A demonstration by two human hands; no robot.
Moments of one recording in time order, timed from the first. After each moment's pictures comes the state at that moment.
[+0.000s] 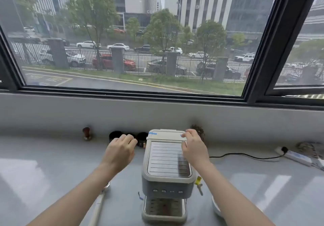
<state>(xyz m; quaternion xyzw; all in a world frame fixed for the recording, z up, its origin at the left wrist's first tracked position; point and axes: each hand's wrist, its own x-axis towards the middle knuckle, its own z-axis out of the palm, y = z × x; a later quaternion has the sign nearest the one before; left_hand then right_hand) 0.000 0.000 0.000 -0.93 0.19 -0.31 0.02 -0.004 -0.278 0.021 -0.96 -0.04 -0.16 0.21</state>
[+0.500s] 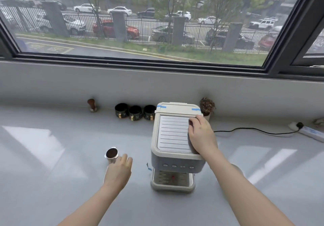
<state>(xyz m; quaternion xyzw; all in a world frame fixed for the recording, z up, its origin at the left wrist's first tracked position) -0.053 0.028 -0.169 -0.99 0.07 -0.07 0.04 0.001 -0.265 -0.034 -0.97 0.00 -0.14 0.22</state>
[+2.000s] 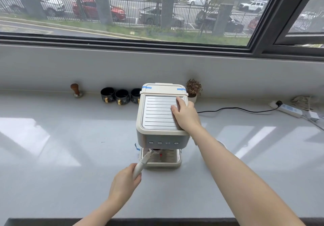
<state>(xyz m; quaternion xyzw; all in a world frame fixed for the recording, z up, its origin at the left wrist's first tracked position) -0.151 -0.039 -0.169 -0.94 -0.02 0.05 -0.33 -0.011 -0.265 -0.023 -0.94 0.09 0.00 0.32</state>
